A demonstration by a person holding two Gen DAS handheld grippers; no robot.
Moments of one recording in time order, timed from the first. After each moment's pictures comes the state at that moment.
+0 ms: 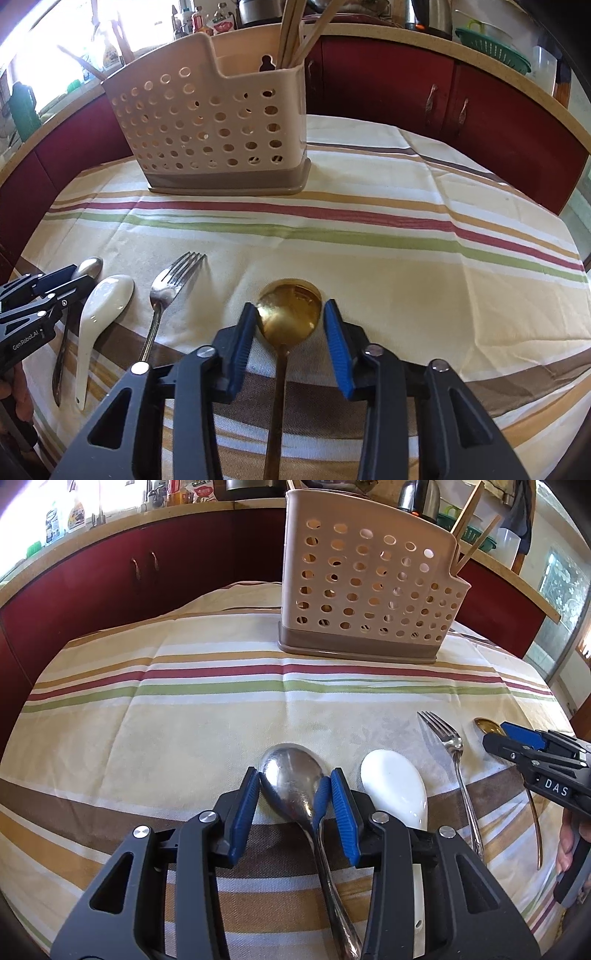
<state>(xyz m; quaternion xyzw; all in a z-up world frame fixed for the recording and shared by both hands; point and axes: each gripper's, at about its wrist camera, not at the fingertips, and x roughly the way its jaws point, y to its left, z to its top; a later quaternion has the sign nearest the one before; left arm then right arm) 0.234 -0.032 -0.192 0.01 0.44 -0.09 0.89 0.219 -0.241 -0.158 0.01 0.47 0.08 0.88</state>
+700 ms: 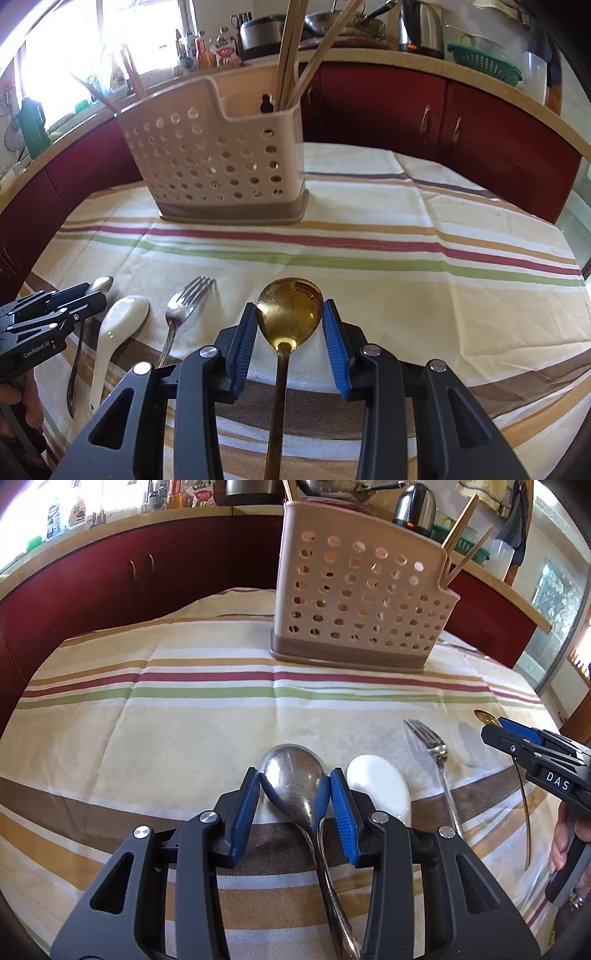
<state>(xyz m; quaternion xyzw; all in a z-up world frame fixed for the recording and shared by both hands) 0.229 -0.028 -0.186 -0.02 0.43 -0.11 0.90 0.207 -0.249 -0.140 0.03 0.42 0.08 0.90</state>
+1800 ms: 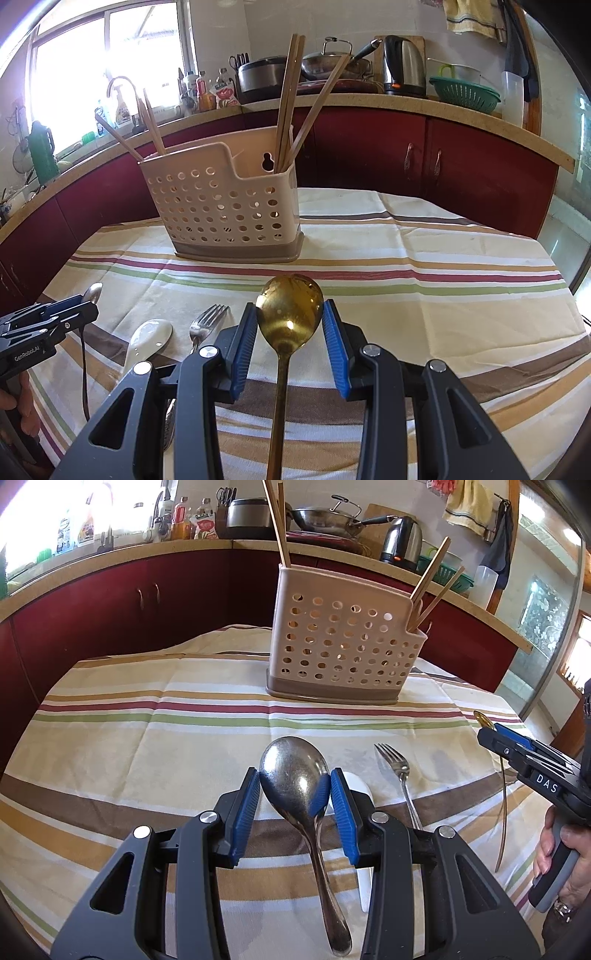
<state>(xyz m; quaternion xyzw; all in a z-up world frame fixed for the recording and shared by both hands) 0.196 -0.020 -0.150 -0.03 0.37 -0.12 0.92 0.175 -0.254 -0.109 0.05 0.35 0.07 0.93</state>
